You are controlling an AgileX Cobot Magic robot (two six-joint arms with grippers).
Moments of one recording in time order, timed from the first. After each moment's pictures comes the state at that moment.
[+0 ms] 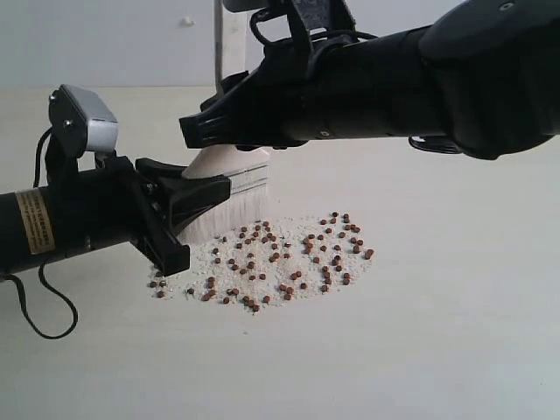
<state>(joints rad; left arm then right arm) -0.60 1.62 -0.46 0.74 -0.93 -0.48 0.78 1.54 -0.97 1.31 0.08 -1.11</state>
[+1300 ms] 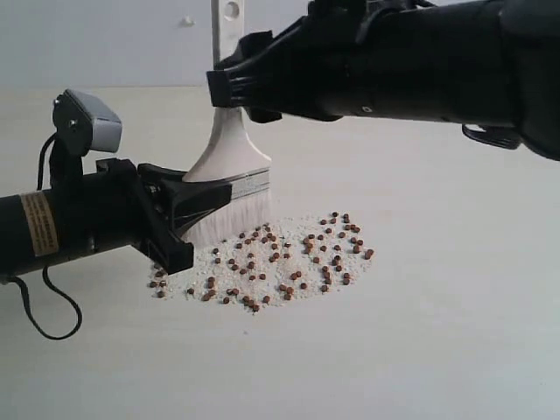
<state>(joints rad) -0.61 1.62 -0.46 0.71 -0.90 -0.53 0.78 1.39 -0.89 1.33 -0.02 -1.06</state>
